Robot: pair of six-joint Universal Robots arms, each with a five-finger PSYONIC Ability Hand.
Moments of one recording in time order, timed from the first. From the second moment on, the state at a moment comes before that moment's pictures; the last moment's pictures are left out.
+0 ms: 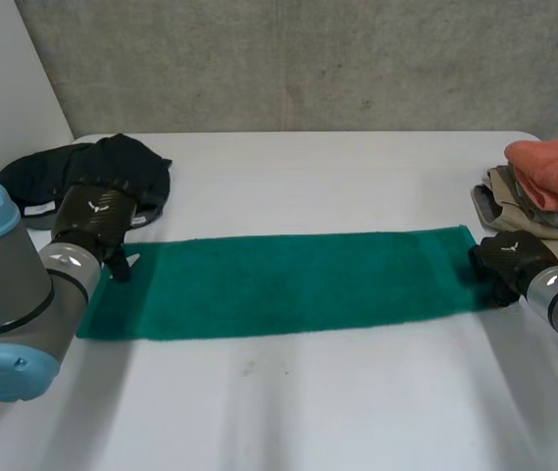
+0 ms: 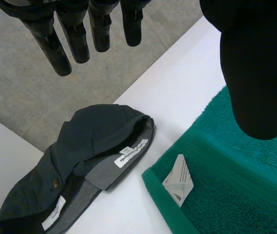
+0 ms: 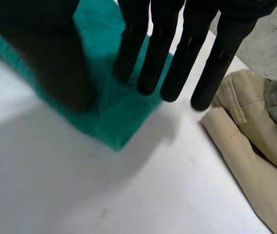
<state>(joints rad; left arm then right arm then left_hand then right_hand) 4.41 -1.91 -1.68 3.41 -1.63 3.63 1.60 -1.02 1.58 -0.08 1.30 2.50 0.20 0.21 0.21 0.20 0.05 0.87 0.83 0.84 0.83 0.67</state>
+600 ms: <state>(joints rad) 4.41 -1.79 -1.73 3.41 -1.63 3.63 1.78 -1.20 1.58 -0.28 1.37 2.36 0.20 0.21 0.21 0.20 0.05 1.13 1.18 1.19 1.20 0.99</state>
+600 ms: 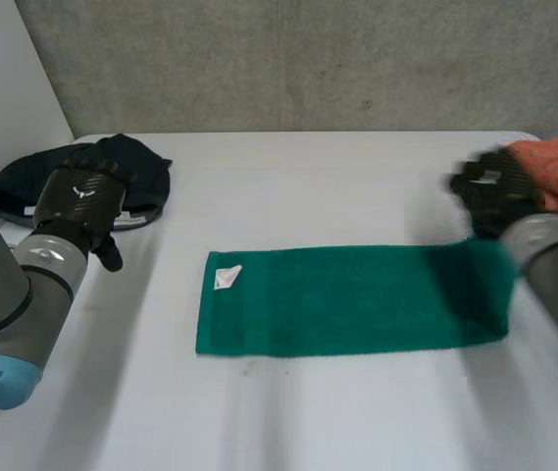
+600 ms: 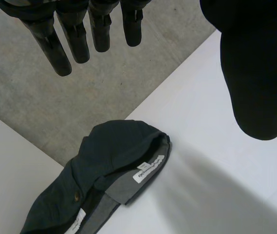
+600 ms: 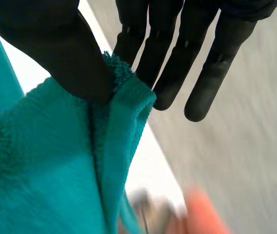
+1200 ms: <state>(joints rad) 4.25 -1.83 -1.66 3.42 -1.63 3.63 2.11 -1.11 1.62 -0.32 1.29 2.68 0.20 0.21 0.21 0.20 0.05 0.23 0.22 0.22 0.22 0.05</state>
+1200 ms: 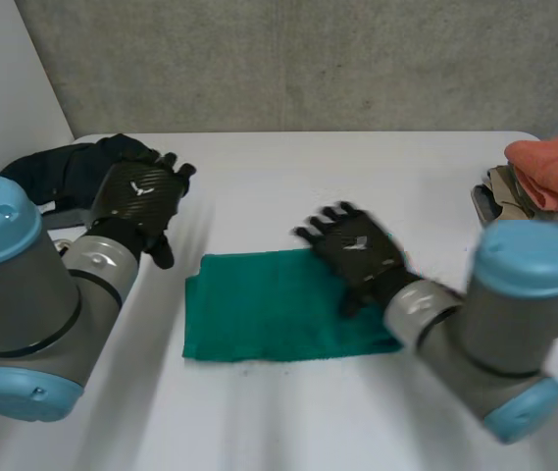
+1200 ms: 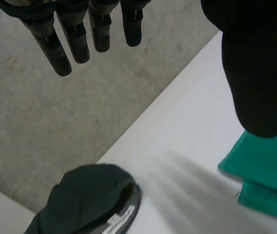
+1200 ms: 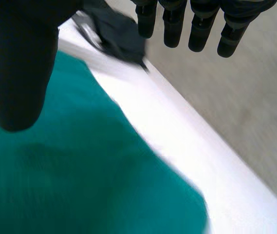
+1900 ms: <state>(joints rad) 4.25 -1.79 -1.69 3.42 -1.64 3.61 2.37 -1.03 1.63 -0.51 1.25 2.48 0.20 0.21 0.21 0.20 0.05 0.93 0.94 0.94 0.97 0.79</state>
